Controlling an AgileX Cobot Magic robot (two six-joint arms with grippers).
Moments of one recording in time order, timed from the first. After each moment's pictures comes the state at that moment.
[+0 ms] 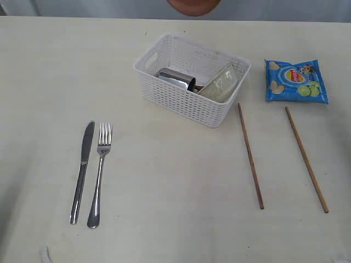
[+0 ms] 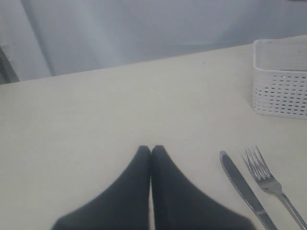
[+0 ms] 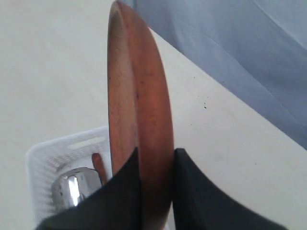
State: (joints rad) left arm -0.17 0.00 0.00 0.05 0.33 0.04; right arm 0.31 1.92 -1.89 0.36 0.91 -0.59
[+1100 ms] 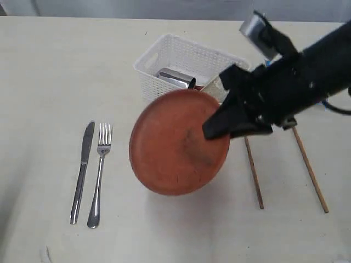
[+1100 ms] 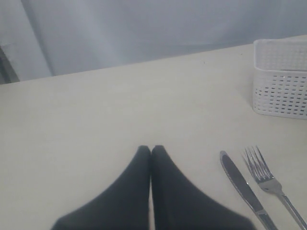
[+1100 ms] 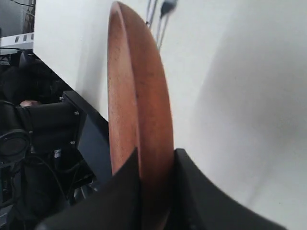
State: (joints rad) left arm -0.17 0.00 0.00 0.05 0.33 0.04; right arm 0.29 1.46 -0.82 0.95 1.10 -0.50
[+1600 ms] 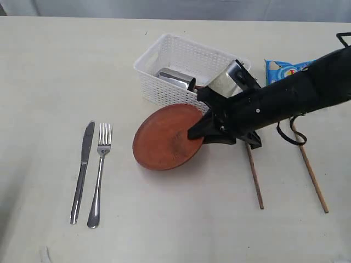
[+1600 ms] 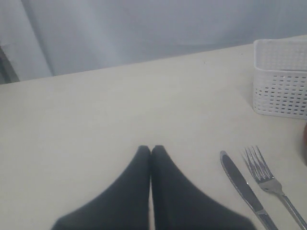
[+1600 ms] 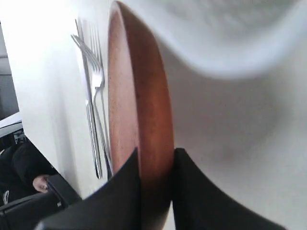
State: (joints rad) left arm -0.17 0.00 0.00 0.05 0.33 0.04; right arm 0.29 1.85 -0.79 1.33 0.83 -0.76
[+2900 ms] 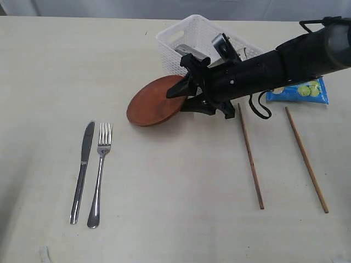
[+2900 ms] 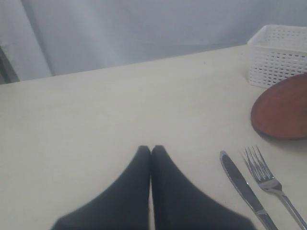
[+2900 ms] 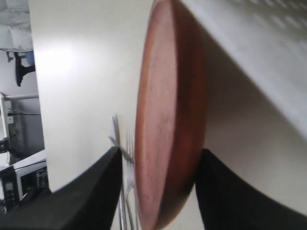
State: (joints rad) left arm -0.17 0.00 0.00 0.05 0.33 0.04; right arm 0.31 2.03 -1.02 1.52 0.80 -0.83
